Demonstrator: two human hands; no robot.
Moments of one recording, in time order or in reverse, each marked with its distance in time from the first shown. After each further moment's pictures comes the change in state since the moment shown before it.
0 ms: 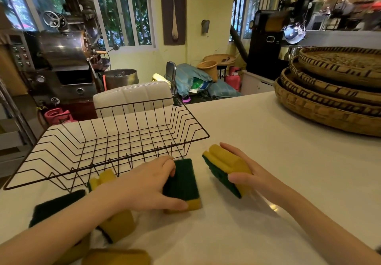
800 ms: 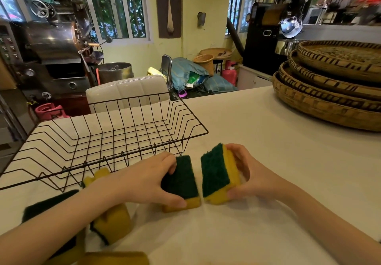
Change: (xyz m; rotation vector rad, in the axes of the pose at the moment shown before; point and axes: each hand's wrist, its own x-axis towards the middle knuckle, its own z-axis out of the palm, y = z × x) left_hand 0.012 -0.009 0.000 -0.136 -0.004 0.062; right_hand 0.004 0.011 -0.007 0.003 -0.023 0.015
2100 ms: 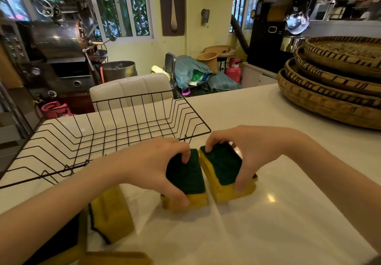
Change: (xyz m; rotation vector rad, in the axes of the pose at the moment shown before) left_hand 0.000 0.022 -0.040 0.110 -0.009 0.075; right_hand 0.029 -0.103 -0.015 -0.869 -0.406 0.077
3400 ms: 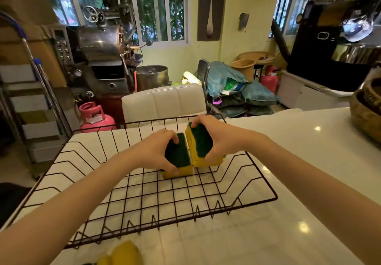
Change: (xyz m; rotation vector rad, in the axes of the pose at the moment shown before) left_hand 0.073 -0.181 -0.013 -0.197 0.216 -0.354; right_hand 0.214 0.011 -0.058 0.112 0.226 -0.194
